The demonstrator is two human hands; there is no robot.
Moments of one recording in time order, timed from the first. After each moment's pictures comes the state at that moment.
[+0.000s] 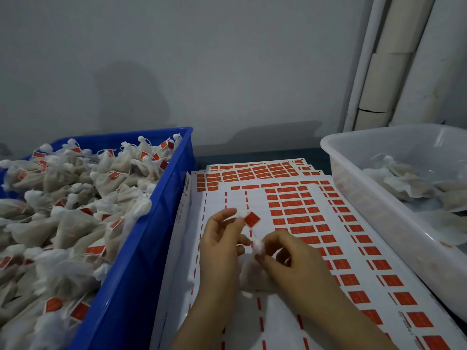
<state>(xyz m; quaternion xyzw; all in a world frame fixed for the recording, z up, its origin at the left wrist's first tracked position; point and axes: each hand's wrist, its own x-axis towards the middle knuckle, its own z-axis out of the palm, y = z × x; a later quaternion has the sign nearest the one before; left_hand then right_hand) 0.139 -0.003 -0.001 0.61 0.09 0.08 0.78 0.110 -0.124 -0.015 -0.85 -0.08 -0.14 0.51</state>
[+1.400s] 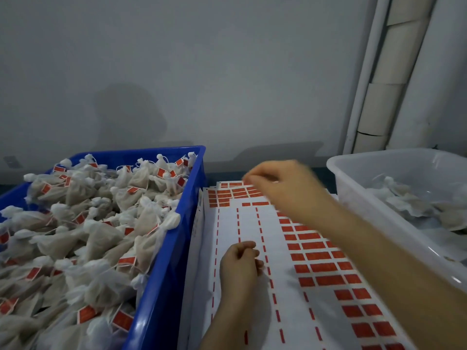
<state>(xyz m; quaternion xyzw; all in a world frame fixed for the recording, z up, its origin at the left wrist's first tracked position) 0.183 -0.014 0.000 0.73 0.13 -0.08 0.67 0.157 -0.088 0.123 -0.90 -0.14 -0.14 0.38</state>
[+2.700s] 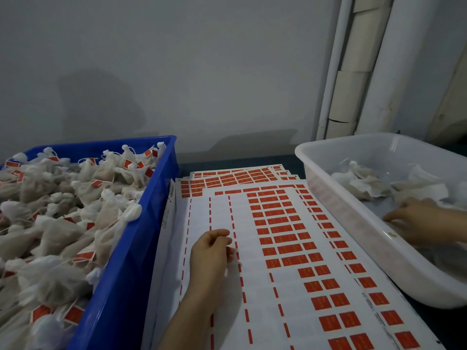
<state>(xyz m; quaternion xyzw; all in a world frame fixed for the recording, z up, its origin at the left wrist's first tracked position) 0.144 0.001 -0.013 0.73 0.12 0.02 0.67 0.142 -0.398 0.014 -0.98 0.10 0.13 -0.10</state>
